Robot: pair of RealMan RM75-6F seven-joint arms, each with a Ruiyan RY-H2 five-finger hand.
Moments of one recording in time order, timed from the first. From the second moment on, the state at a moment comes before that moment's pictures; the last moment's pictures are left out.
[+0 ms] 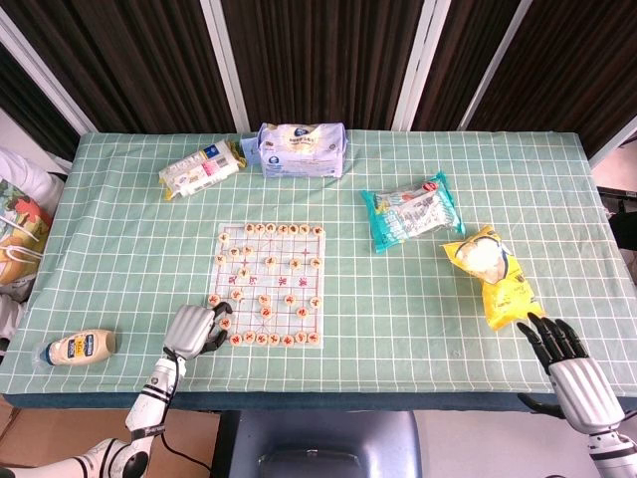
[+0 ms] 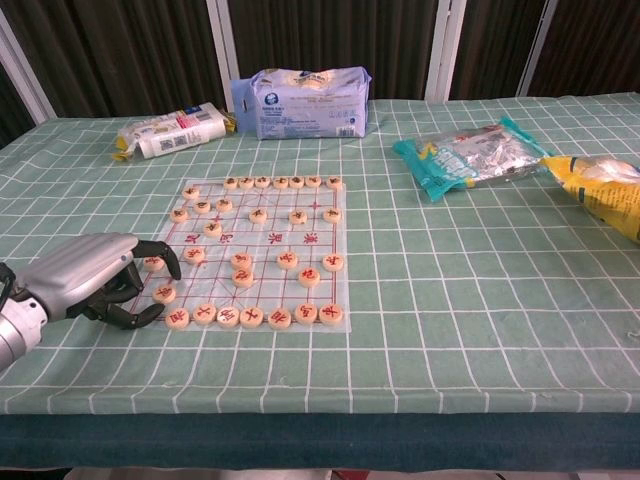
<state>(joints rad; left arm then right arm) -0.47 -1.76 -0.10 -1.18 1.38 1.10 0.19 0.02 -1.13 -0.08 -1.49 -1.71 1.52 0.03</state>
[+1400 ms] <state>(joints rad) -0.67 -1.77 -0.35 -1.14 1.16 1.02 0.26 0.04 -1.14 -0.08 -1.49 -1.70 1.48 -0.01</state>
